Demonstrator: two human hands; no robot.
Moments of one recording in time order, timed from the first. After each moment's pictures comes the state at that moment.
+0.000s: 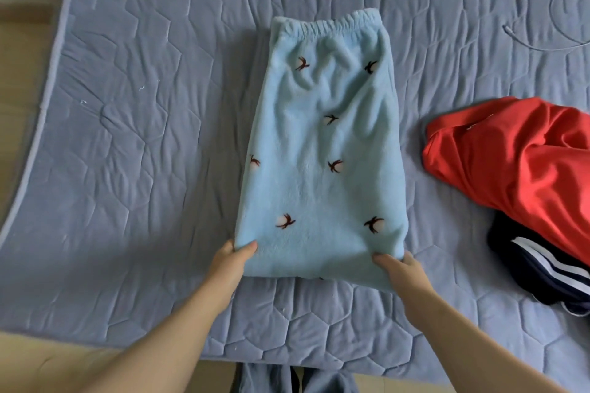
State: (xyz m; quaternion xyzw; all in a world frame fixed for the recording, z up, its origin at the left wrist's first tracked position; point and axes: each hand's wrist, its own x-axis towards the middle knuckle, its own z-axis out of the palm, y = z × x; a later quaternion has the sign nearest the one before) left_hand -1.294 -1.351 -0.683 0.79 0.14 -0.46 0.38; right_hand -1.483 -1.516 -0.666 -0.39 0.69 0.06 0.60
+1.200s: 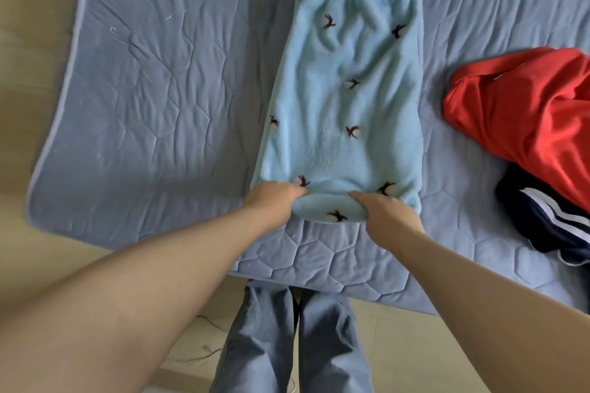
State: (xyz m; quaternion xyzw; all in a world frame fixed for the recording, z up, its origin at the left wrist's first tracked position) left_hand -1.319 -1.363 -0.667 0.78 -0.45 -0.44 -0.09; right_hand -1.479 -1.490 -0.668 -0.84 0.33 0.34 0.26
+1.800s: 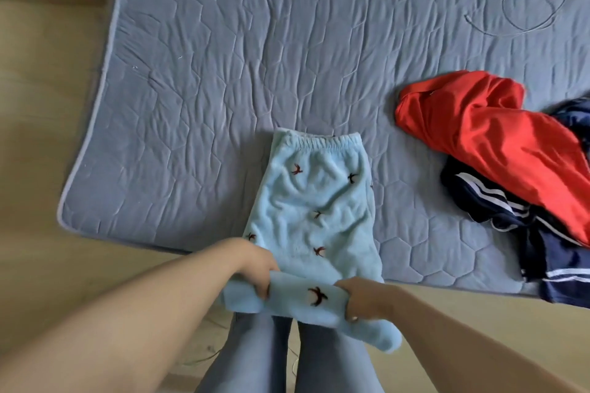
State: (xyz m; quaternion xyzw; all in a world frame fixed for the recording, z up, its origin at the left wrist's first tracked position) left_hand -1.377 -1.297 -0.553 0.52 -0.41 -0.70 -0.27; right_hand -1.557 -1.400 -0.545 -0.66 0.22 0.57 0.44
